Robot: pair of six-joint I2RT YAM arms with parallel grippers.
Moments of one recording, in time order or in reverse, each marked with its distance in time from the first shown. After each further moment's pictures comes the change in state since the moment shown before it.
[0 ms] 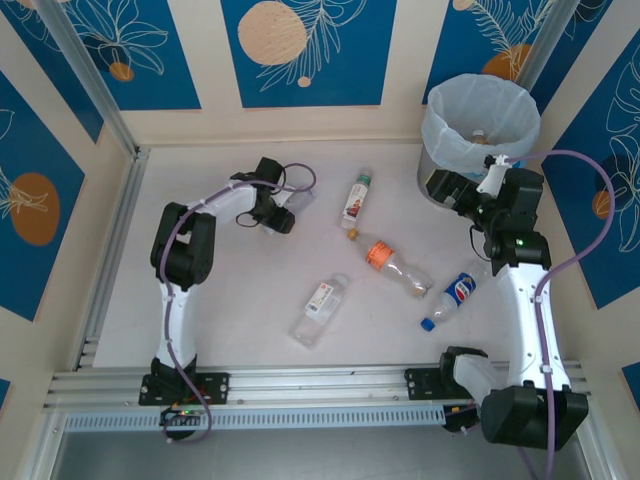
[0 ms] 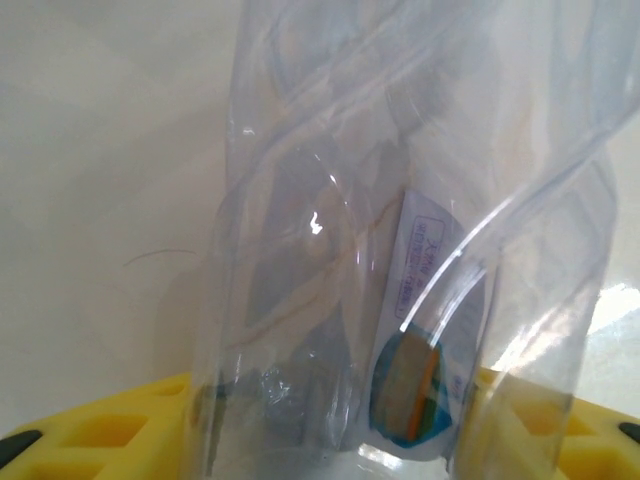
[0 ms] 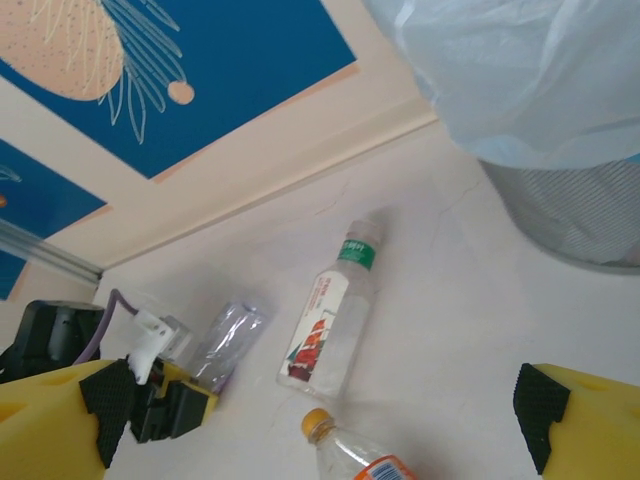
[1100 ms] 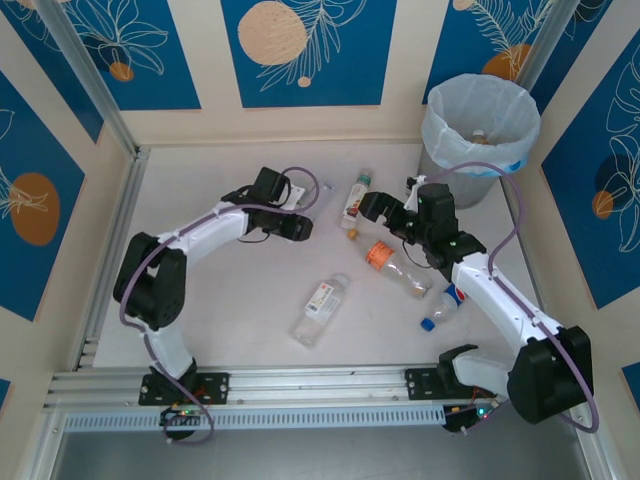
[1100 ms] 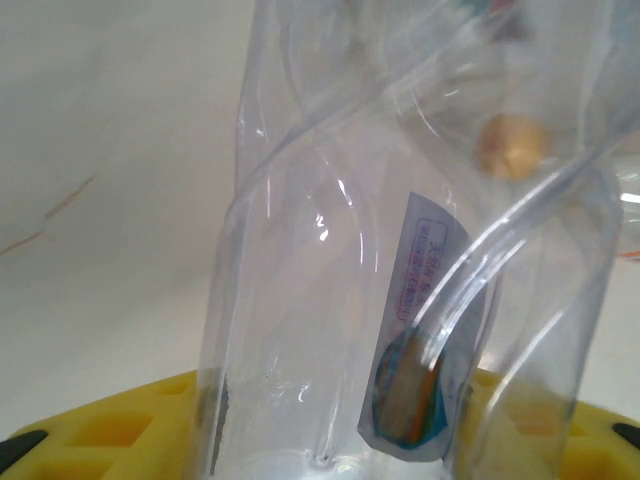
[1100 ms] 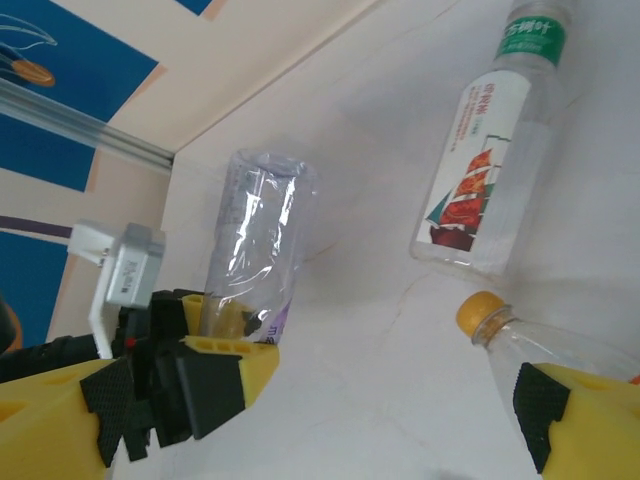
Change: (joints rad) left arm -0.151 -0.396 -0.329 0.226 0.174 -0.251; right arm 0.453 0.161 -0.198 0.290 0.135 0.321
